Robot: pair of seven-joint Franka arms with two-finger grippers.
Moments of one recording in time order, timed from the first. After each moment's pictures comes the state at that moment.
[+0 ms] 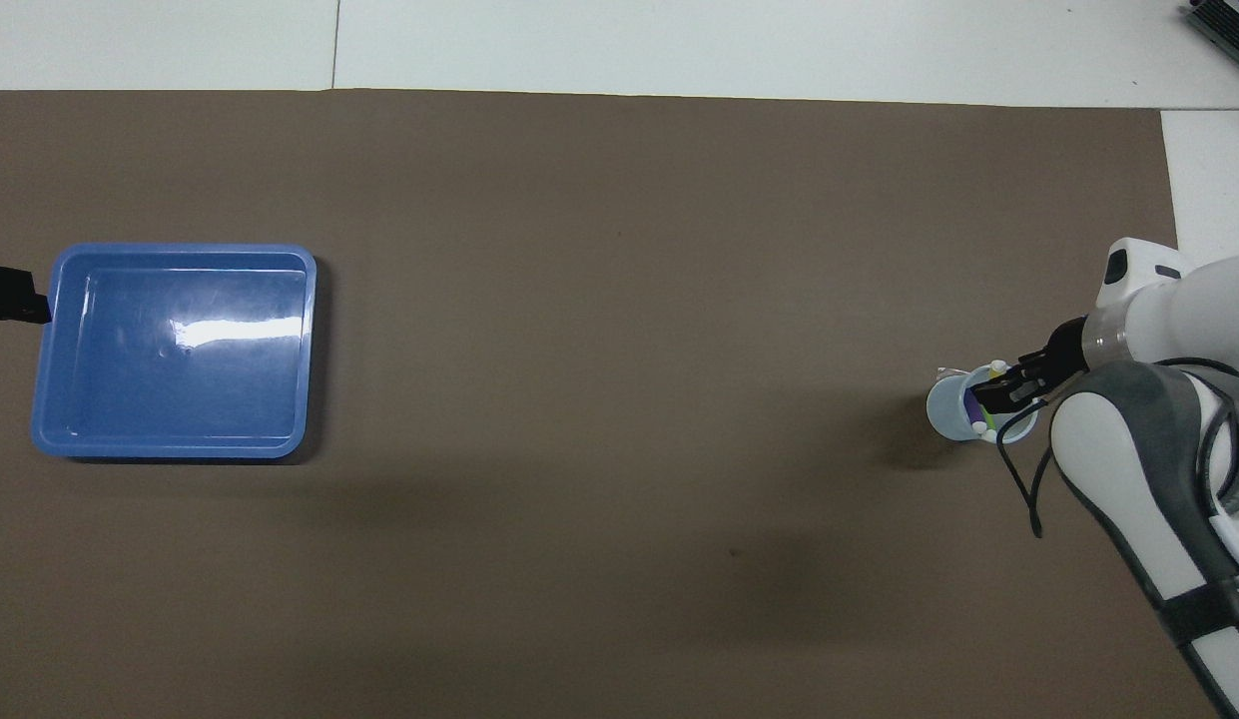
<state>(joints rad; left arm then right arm) 0.03 -0.09 0.01 -1.66 0.05 1.68 -0.08 -0.17 0.00 0.11 -2.08 0.06 2.04 -0.58</state>
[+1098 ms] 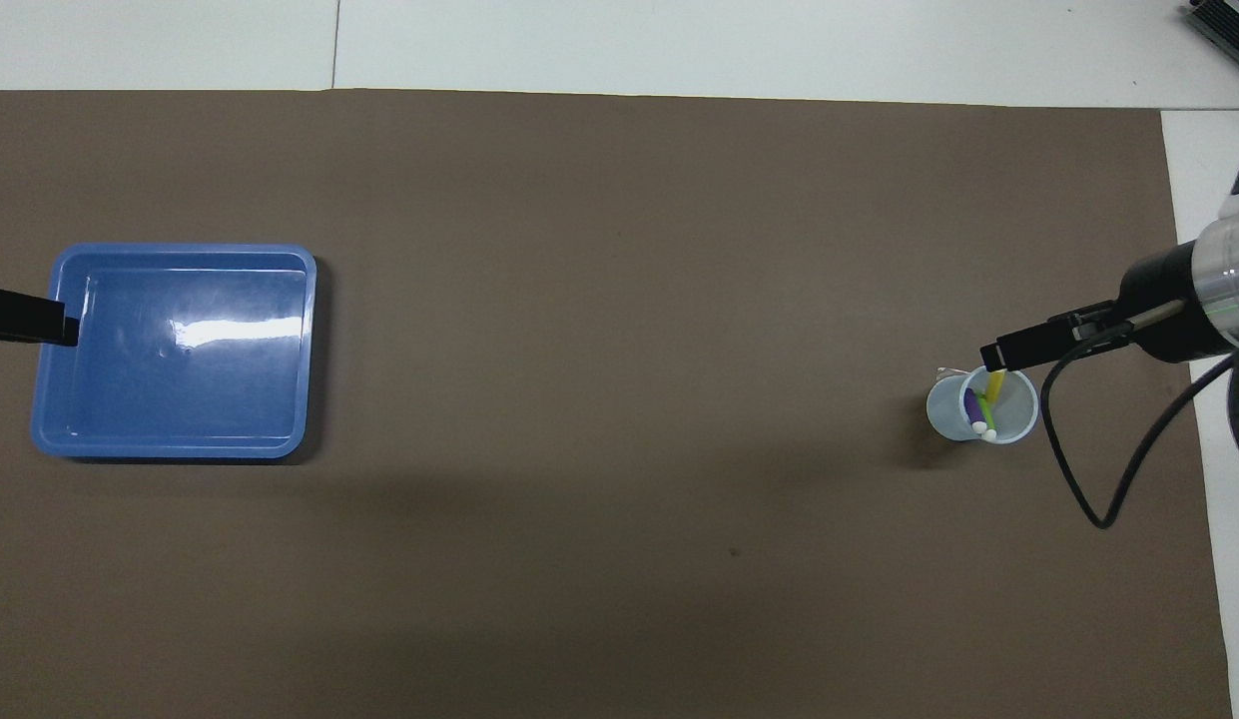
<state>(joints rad) 0.00 -0.08 0.01 -1.65 -0.01 1.62 0.07 -0.15 -0.01 0.15 -1.67 0.21 1.60 -0.25</state>
